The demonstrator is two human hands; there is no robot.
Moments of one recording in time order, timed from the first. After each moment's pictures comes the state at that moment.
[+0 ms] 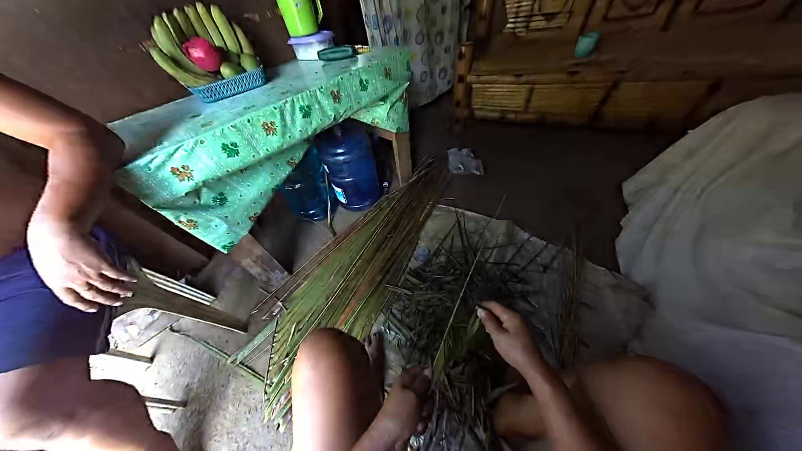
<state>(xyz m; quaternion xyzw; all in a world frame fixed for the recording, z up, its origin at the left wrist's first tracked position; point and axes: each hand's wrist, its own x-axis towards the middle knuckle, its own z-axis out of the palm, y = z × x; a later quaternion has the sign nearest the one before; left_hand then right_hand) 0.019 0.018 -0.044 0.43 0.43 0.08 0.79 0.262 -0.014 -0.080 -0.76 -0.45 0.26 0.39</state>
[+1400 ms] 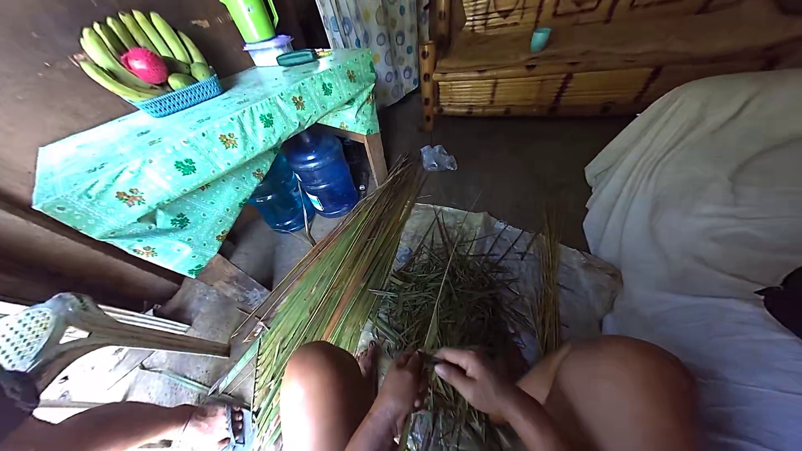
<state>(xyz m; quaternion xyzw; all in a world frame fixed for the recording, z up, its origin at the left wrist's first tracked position) 0.055 0.041 -0.044 0.43 0.46 0.09 0.77 0.216 -0.046 -0.065 -0.62 -0.58 0.36 0.37</state>
